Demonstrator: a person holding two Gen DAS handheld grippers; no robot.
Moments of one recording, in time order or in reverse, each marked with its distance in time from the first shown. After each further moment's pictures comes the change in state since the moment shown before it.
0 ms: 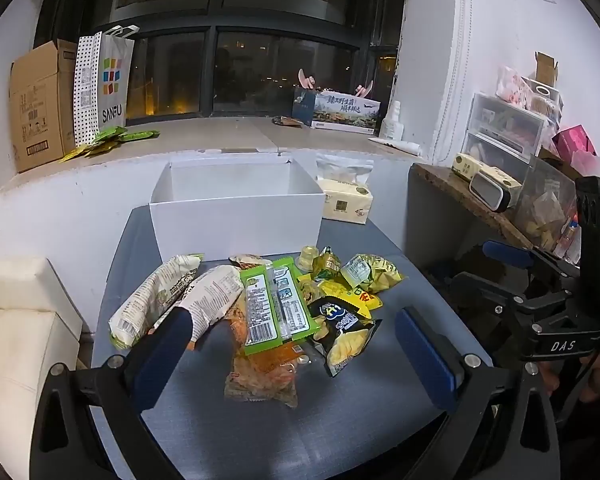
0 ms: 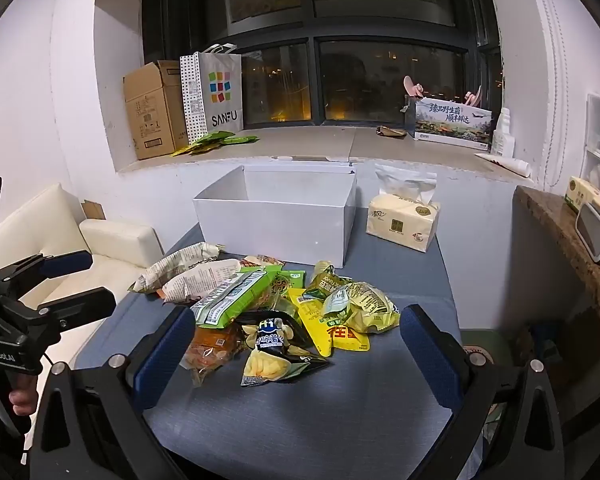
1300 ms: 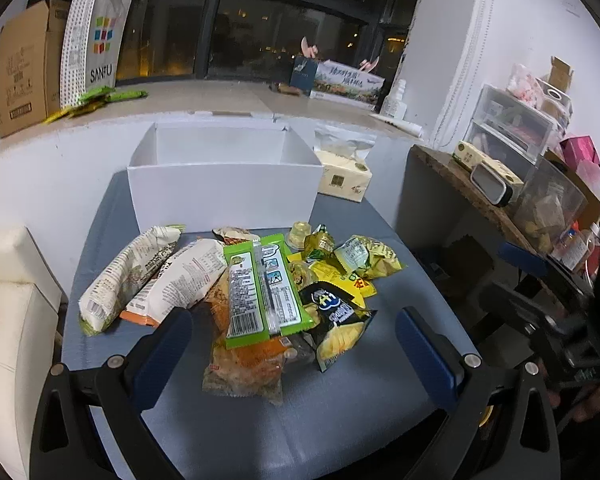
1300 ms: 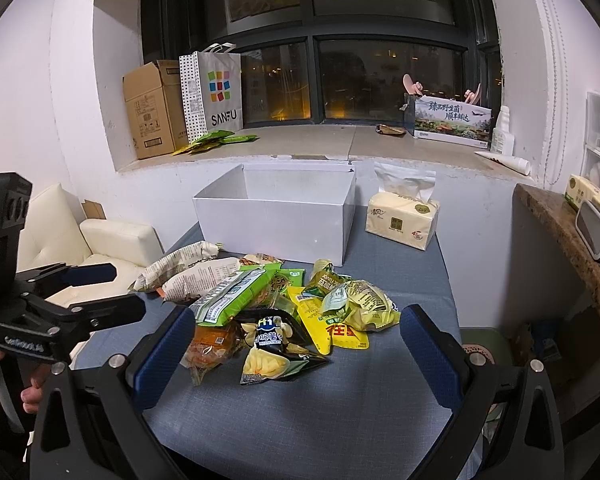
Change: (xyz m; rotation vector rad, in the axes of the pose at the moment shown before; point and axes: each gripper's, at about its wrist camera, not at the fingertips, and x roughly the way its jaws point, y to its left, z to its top) left arm 0.048 0.013 0.008 -0.080 0.136 -0.061; right arm 0.001 -0.002 -0.002 0.003 0.002 0.003
